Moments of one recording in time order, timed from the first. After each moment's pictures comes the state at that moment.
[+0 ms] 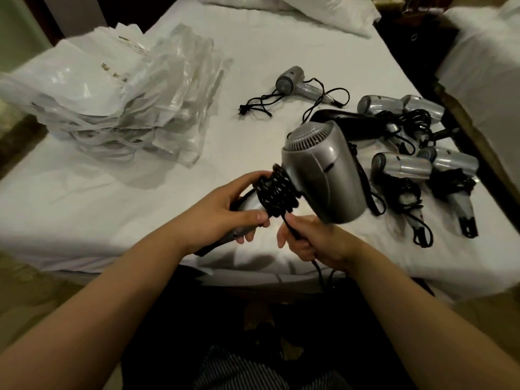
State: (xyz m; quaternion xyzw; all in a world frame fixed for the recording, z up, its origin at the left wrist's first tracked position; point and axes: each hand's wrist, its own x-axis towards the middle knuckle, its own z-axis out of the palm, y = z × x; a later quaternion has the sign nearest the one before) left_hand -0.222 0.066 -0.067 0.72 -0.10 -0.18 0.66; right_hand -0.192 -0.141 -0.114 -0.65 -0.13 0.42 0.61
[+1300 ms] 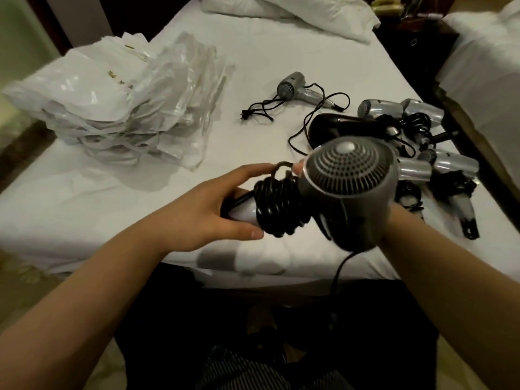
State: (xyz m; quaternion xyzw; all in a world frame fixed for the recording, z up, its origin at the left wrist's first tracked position) left_hand -0.241 0.079 -0.028 0.79 -0.19 -0.13 0.57; right_hand -0.134 -0.140 -0.061 -0.94 -0.26 0.08 0.22
